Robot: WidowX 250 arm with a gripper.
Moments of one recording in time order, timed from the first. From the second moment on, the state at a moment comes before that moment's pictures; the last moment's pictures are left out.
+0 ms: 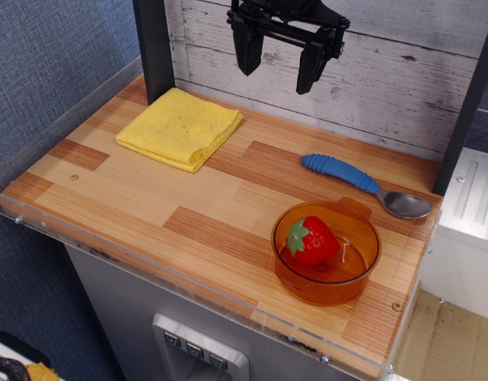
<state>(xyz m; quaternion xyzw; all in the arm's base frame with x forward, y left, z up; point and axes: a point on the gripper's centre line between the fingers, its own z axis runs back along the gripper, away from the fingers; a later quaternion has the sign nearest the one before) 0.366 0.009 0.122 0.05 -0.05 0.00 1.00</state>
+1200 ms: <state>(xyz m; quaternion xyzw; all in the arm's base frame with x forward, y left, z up) 0.303 -0.045 0.100 0.08 -0.01 -0.02 1.00</state>
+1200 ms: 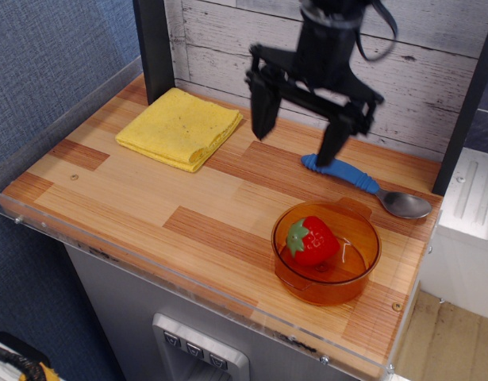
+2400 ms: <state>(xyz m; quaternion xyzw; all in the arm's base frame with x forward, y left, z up) 0.280 -0.078 0.055 0.02 -0.07 -0.08 0.99</state>
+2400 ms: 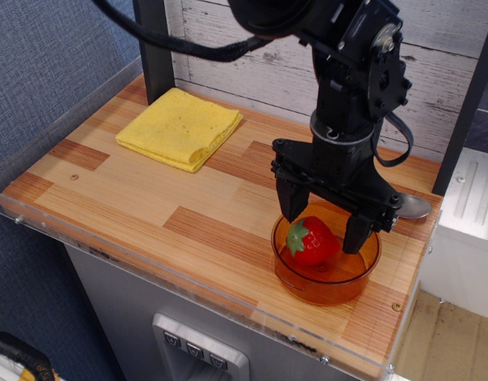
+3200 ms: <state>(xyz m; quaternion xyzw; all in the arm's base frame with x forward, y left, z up) 0.280 -0.086 0.033 0.00 -0.07 -0.10 0.99</state>
